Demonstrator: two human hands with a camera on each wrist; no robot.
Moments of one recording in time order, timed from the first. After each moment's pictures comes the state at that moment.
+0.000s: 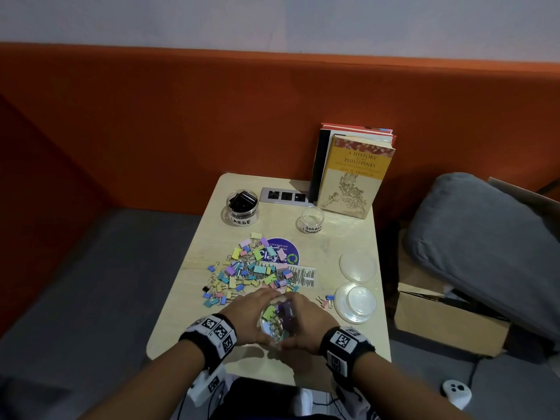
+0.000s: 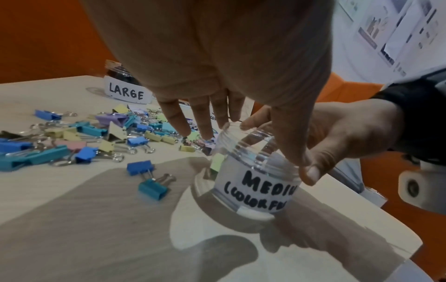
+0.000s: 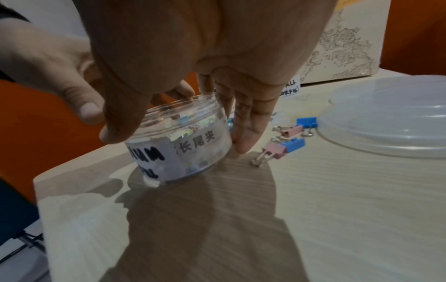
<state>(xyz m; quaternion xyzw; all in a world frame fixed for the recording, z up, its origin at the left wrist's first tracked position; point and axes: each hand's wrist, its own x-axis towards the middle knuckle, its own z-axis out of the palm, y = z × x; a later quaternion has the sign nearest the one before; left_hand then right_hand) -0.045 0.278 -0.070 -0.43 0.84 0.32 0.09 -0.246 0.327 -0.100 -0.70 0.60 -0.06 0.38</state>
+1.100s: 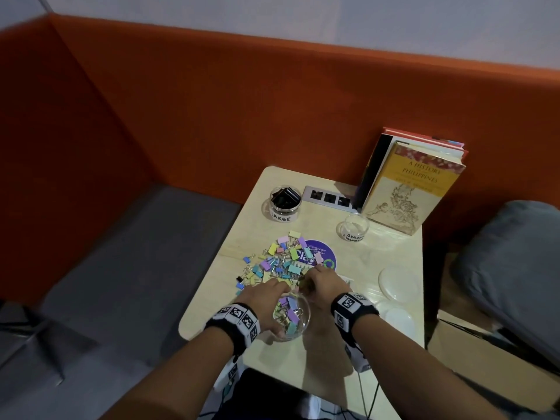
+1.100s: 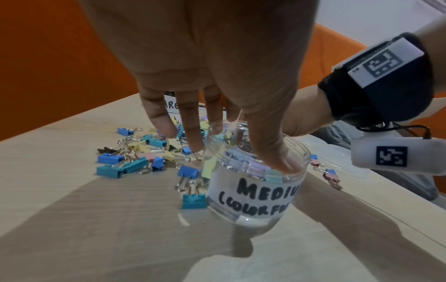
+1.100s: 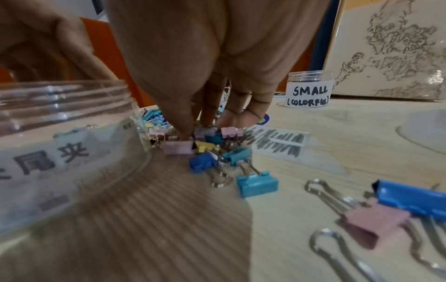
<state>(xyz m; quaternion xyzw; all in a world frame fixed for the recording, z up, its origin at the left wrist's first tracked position) -0.018 0.267 -0.062 -0.55 0.79 0.26 0.12 -0.216 0.224 -0.110 -0.77 0.59 0.01 0.25</state>
